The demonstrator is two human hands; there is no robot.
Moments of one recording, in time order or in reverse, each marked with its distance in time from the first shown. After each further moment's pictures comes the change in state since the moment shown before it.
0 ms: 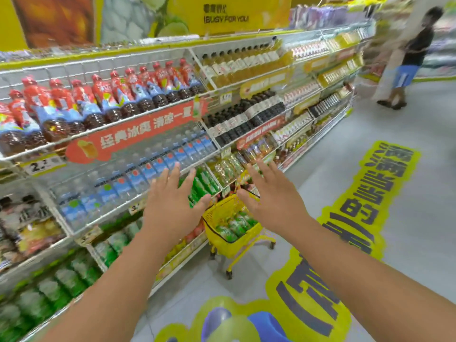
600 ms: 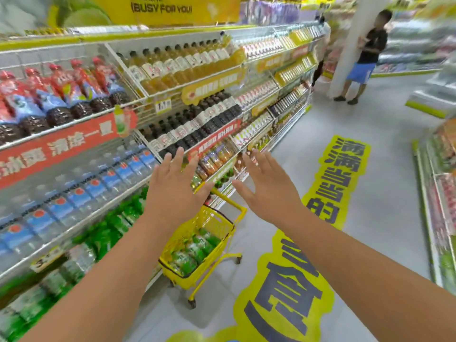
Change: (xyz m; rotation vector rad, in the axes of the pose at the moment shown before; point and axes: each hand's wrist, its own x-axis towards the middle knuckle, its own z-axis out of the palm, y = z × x) left_hand 0.207 0.167 0.075 -0.053 0.078 0.200; right_hand 0.121 0.202 -0.005 -0.046 0.122 0.117
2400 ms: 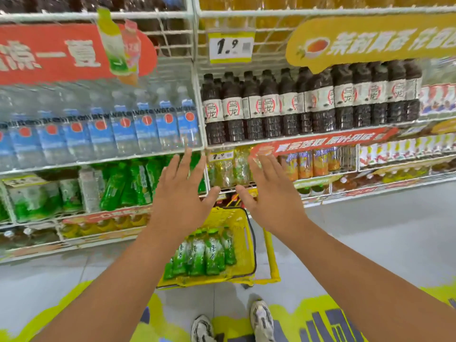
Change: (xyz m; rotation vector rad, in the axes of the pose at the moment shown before) left_hand 0.263 -0.059 0.264 0.049 -0.042 -0.738; right_hand 0.405 0.086 0.315 0.154 -0.402 -0.652
